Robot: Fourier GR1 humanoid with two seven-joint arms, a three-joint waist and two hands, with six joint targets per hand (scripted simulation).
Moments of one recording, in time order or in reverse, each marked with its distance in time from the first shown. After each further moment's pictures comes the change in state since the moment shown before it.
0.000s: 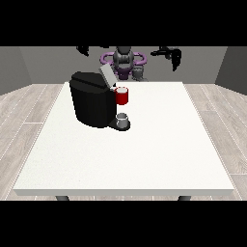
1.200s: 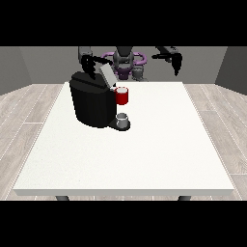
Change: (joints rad) left arm 0.229 0.036 -0.147 -0.457 0.172 0.085 0.138; right arm -0.254 0.011 -0.055 0.293 0.015 0.046 -0.119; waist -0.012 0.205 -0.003
